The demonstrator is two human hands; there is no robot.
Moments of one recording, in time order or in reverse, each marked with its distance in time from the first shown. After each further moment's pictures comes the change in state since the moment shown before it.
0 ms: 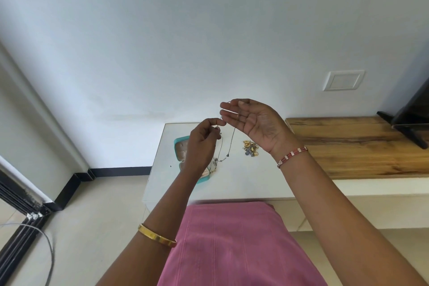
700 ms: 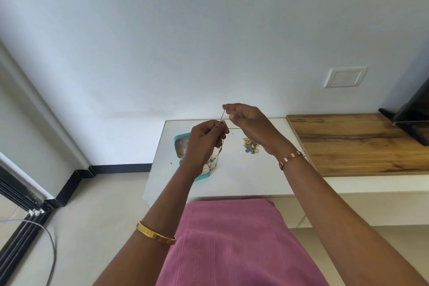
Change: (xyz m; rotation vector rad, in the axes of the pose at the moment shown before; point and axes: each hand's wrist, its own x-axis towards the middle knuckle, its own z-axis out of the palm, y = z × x) left_hand -0.002 0.010 -0.002 -0.075 -0.102 -0.076; right_hand -0.008 0.009 0.004 -0.958 0.059 -0.104
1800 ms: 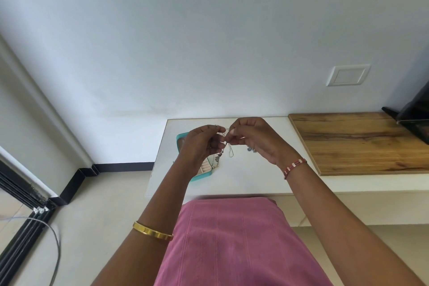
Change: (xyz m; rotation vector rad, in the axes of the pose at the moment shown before) left_hand 0.002 -0.008 -0.017 -0.201 -0.083 -0.260; right_hand -0.006 0.023 0.003 0.305 -0.147 0.085
